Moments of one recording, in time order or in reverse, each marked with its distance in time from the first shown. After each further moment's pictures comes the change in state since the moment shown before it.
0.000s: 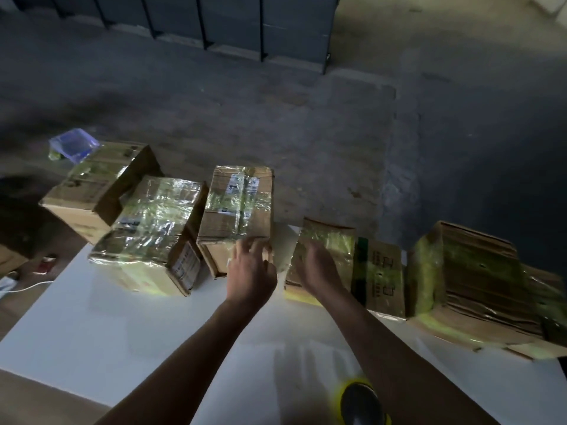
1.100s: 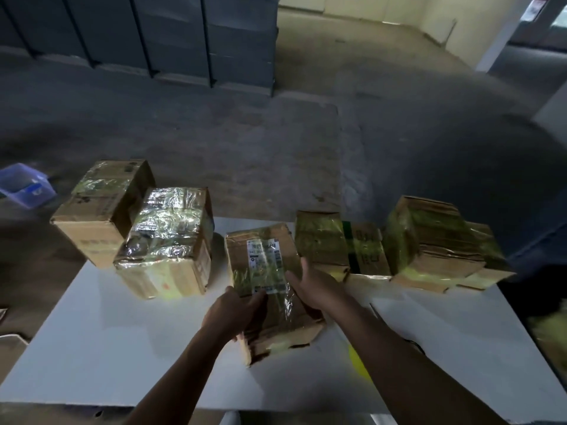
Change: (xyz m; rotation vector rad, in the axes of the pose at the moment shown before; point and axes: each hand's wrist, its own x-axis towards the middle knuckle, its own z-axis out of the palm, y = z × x) left_hand -0.073 -0.090 -0.064 -0.150 -0.560 -0.298; right_hand -0.093 -0.032 0.027 -0.191 -0.275 0.279
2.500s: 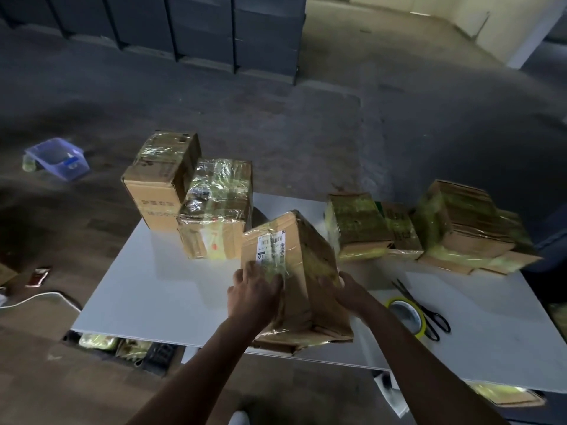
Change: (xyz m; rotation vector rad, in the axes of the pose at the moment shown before) left_hand -0.057 -0.062 -0.011 0.206 0.219 0.227; right_hand -0.086 -0.021 0.047 0.542 -0.016 0.163
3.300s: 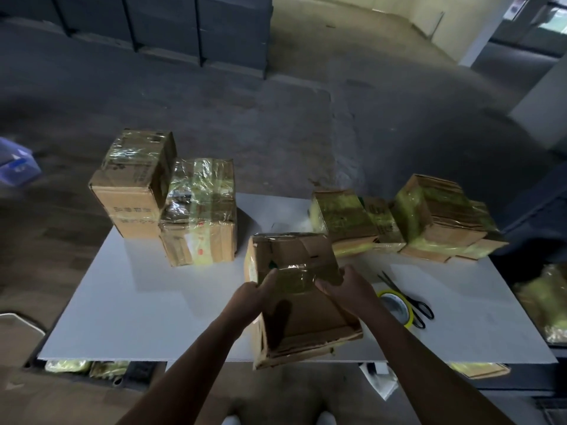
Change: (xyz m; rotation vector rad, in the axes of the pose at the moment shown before) left_hand 0.024 -0.016 0.000 -0.619 -0.425 -0.211; right_hand 0.007 0.016 -0.004 -0.308 0.235 -0.014
